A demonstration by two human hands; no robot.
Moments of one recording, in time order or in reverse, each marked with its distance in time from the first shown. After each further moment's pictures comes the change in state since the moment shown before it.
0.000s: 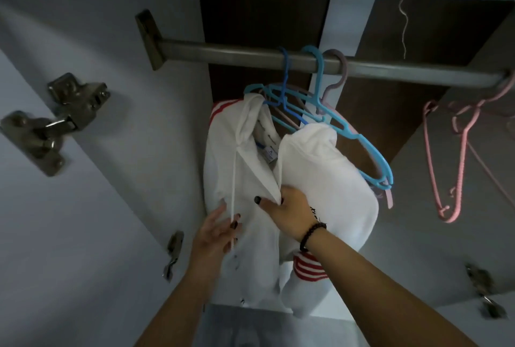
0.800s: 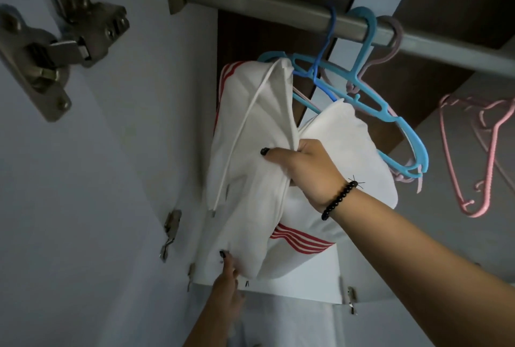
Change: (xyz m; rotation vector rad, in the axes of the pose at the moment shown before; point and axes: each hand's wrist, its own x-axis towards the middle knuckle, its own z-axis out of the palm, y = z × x) left_hand 0.019 -0.154 -0.030 -0.276 0.175 -0.619; right_hand -0.003 -0.079 -0.002 0.406 -0.049 0.145
